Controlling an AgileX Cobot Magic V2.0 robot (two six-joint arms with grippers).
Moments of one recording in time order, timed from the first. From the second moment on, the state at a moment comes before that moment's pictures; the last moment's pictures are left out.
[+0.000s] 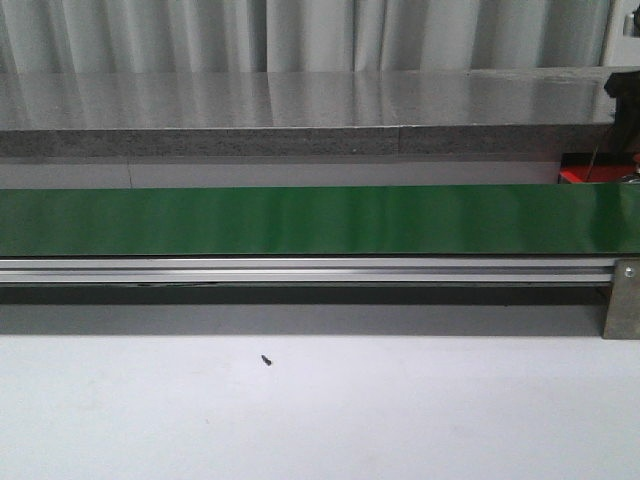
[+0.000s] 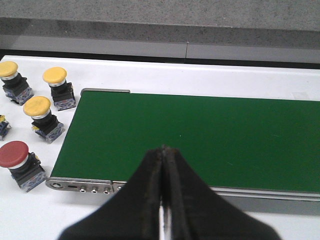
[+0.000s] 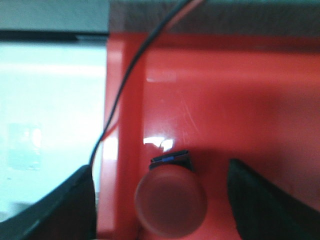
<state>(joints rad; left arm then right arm) 0.12 0.79 -0.62 -0.31 0.39 0.28 -0.25 2.28 -2.12 0.25 0.99 -0.28</state>
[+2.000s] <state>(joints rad) 0.12 0.79 -0.62 -0.31 0.39 0.28 0.02 0.69 -0.67 0.10 0.68 -0.11</state>
